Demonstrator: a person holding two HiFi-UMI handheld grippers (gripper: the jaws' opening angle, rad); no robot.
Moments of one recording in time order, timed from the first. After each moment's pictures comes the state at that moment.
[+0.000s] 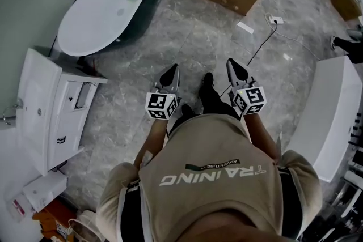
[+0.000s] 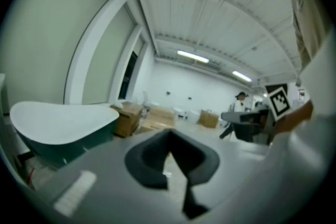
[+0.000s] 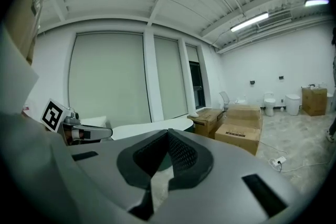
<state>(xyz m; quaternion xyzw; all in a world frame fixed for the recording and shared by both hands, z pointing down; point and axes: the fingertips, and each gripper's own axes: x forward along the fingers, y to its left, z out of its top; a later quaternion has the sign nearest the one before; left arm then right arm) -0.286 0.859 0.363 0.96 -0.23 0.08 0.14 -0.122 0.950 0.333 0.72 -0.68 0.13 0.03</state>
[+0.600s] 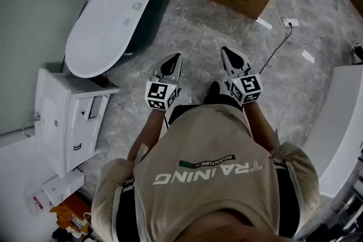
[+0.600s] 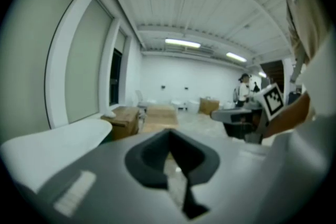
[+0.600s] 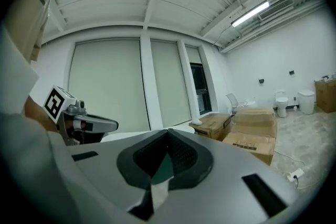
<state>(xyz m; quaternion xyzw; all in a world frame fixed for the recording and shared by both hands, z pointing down) -0.112 0.744 0.344 0.97 -0.20 0.15 0.05 0.024 0.812 0.344 0.69 -0.72 0.11 0.00</state>
